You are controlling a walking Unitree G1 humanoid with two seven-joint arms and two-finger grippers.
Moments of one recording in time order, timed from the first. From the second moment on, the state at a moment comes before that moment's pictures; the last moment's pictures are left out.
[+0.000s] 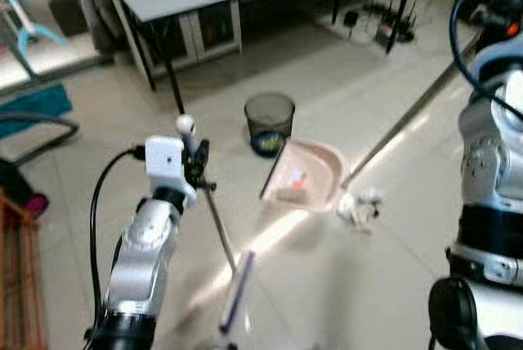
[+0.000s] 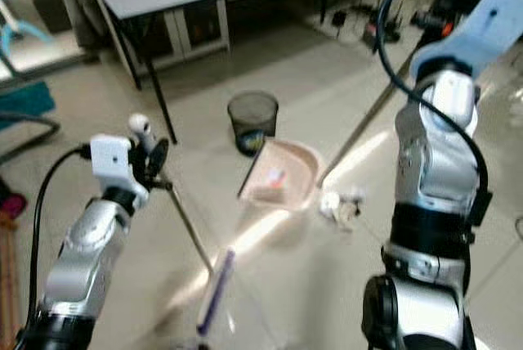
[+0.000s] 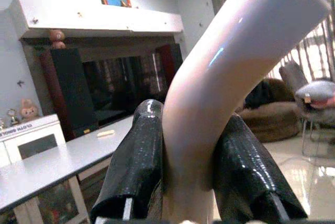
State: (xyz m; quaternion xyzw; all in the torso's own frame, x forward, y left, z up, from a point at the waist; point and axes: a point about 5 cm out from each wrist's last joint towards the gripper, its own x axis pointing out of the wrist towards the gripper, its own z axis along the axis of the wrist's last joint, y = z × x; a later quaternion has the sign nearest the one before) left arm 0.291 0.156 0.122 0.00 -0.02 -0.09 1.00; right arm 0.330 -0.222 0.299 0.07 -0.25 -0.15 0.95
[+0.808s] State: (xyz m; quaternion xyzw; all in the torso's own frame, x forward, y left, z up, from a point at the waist) left arm 0.292 0.169 0.124 0.03 -0.02 -0.07 1.00; right arm 0.335 -0.208 0.300 0.13 -0.25 -0.11 0.95
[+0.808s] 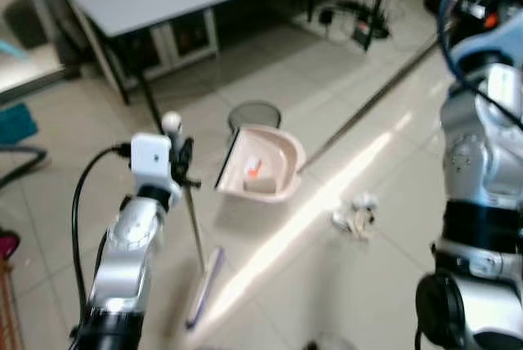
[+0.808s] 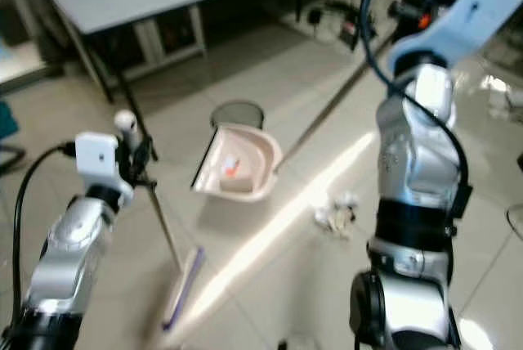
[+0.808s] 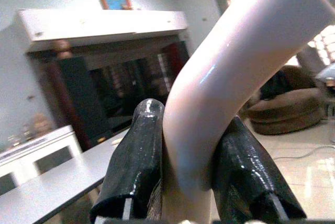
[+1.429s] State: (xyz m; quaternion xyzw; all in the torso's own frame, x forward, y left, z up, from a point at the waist) left arm 0.290 0.158 0.121 0.01 -0.02 -0.09 1.00; right arm 0.335 -0.214 0.290 0.13 -0.24 -0.12 0.95
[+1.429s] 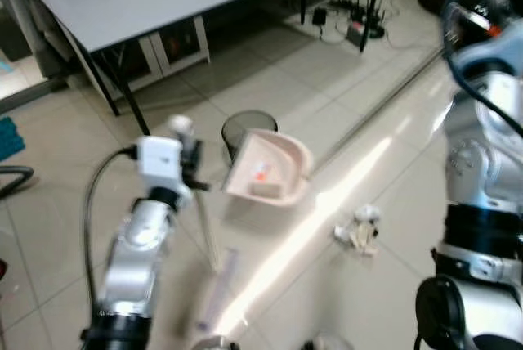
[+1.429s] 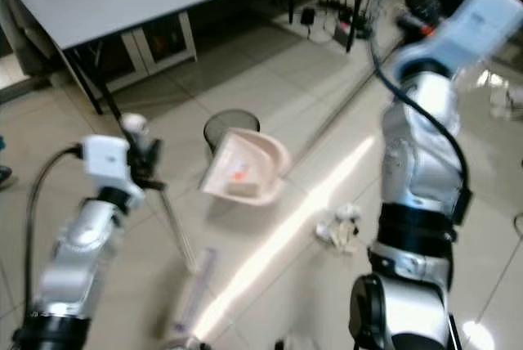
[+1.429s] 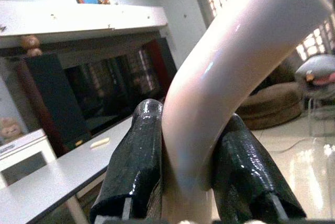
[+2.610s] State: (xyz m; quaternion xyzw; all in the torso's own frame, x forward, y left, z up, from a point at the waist) left arm 0.281 0.161 0.124 0.01 -0.03 -0.08 1.00; right arm 0.333 -0.212 0.292 0.12 -0.26 -0.11 0.95
